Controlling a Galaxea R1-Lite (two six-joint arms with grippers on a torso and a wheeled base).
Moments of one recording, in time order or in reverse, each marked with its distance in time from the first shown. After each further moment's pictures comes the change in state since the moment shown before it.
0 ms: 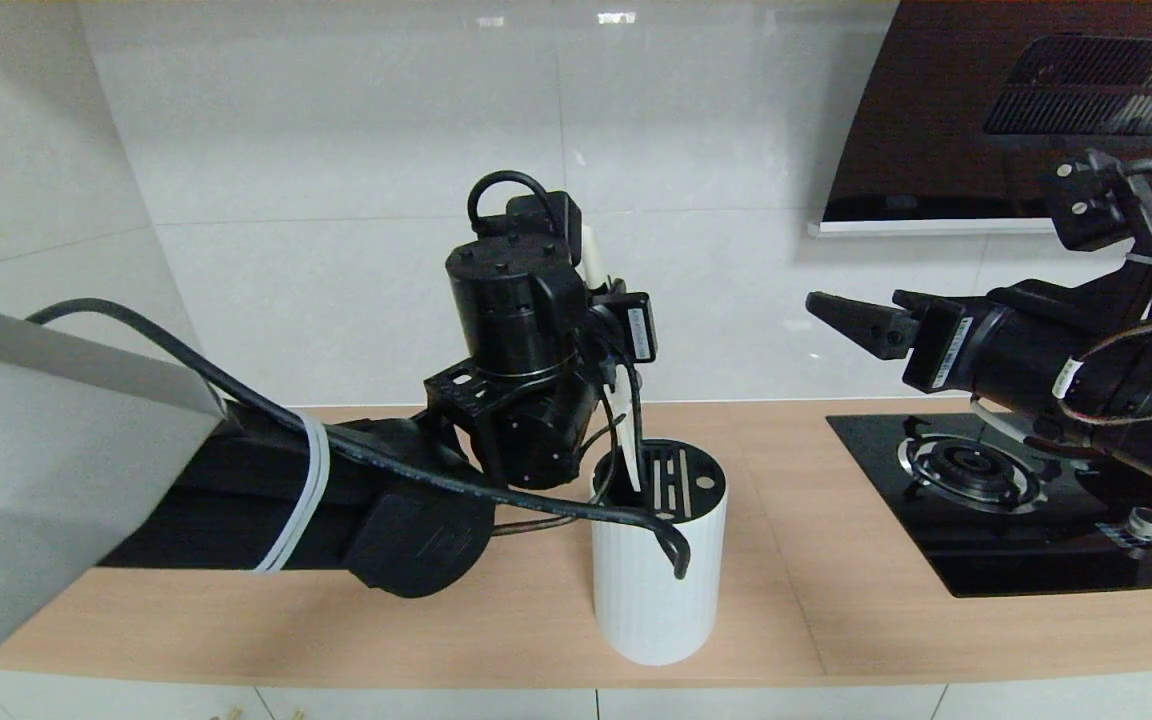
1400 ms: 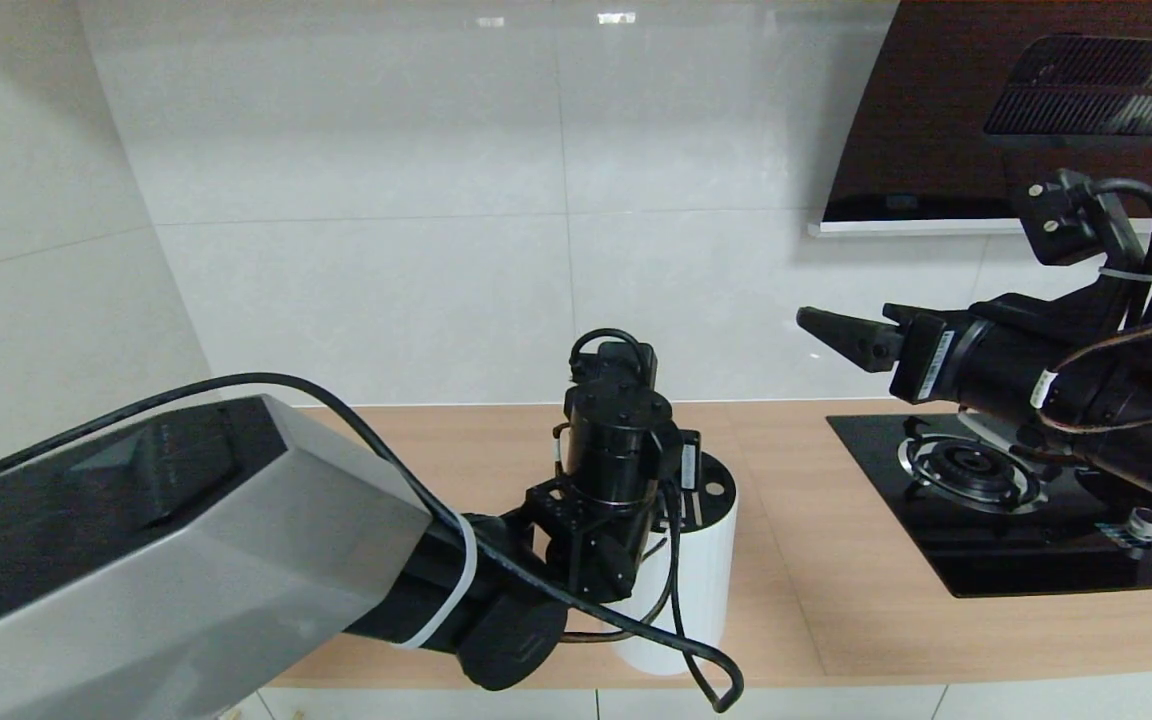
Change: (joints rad) left arm -0.075 0.167 0.094 -0.004 0.008 -0.057; right arm 0.000 0.024 0.006 0.000 0.000 0.000
